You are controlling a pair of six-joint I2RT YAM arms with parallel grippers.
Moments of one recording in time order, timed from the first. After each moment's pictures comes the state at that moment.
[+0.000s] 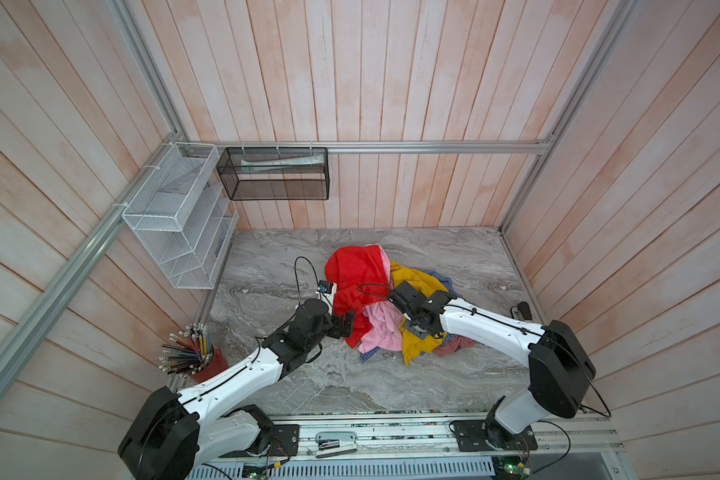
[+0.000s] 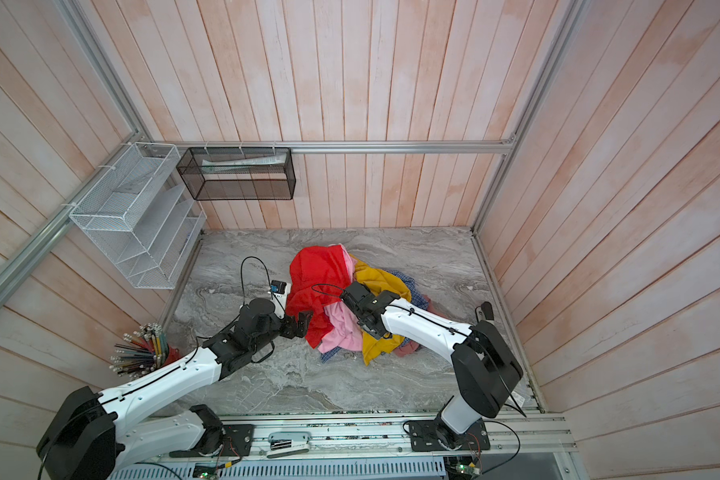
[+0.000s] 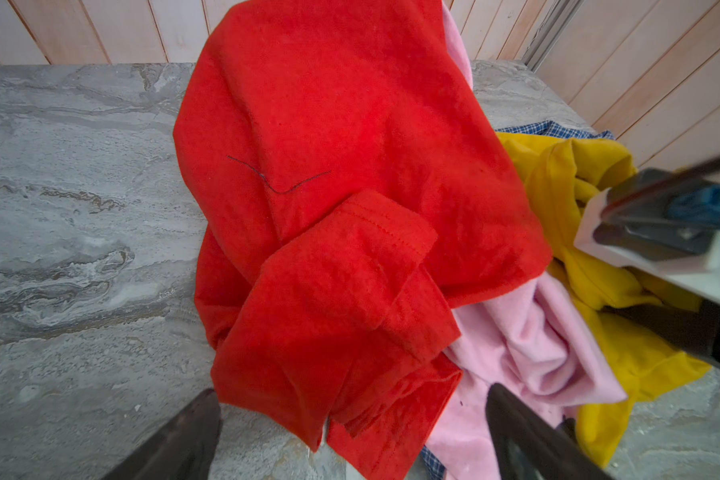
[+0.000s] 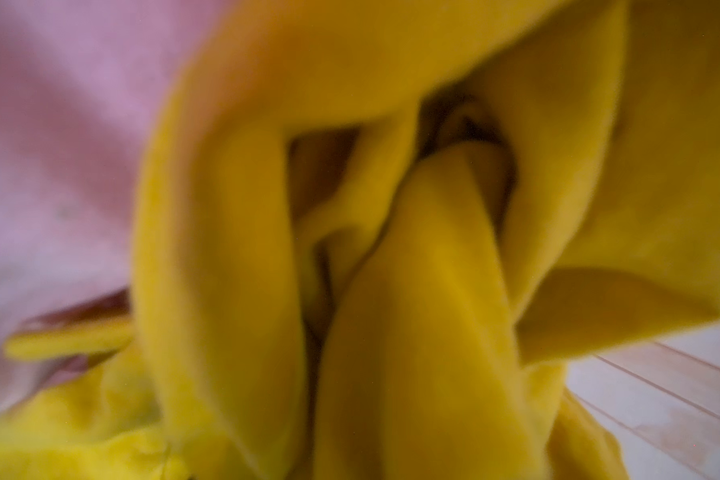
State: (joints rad) left arm -0.66 1.15 0.60 0.01 -0.13 -0.29; right arm 0.78 1.59 1.10 -0.80 0.53 -0.21
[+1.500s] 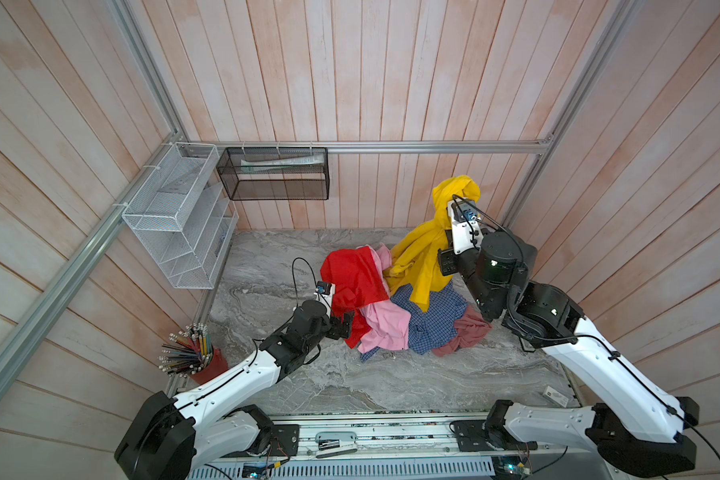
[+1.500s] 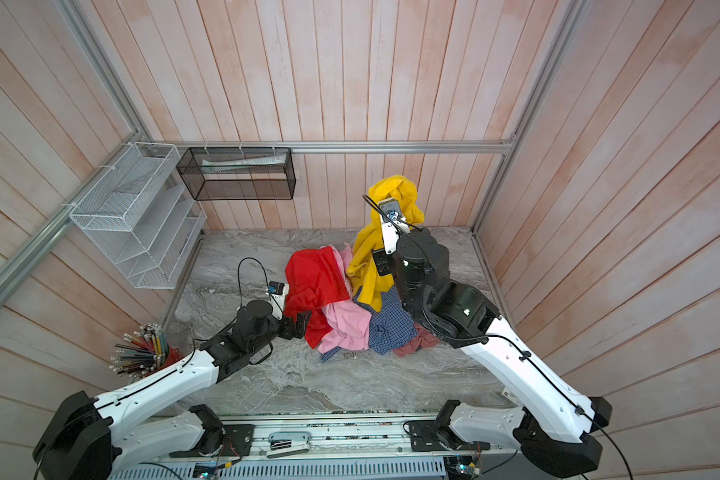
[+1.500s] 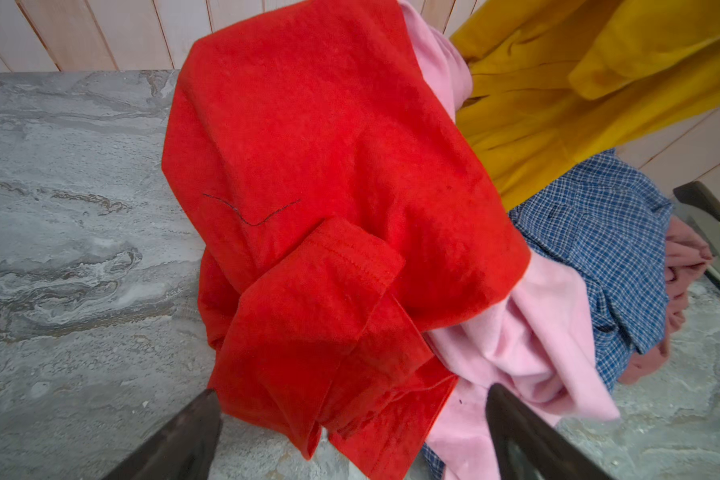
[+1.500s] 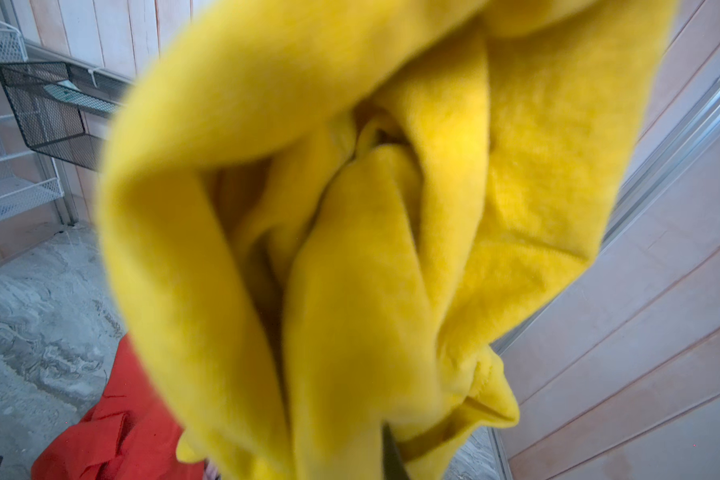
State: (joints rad) left arm -0.66 1.12 0.59 0.01 -0.14 -0.29; right arm 0.90 1.17 1.56 -0.51 0.72 -0.16
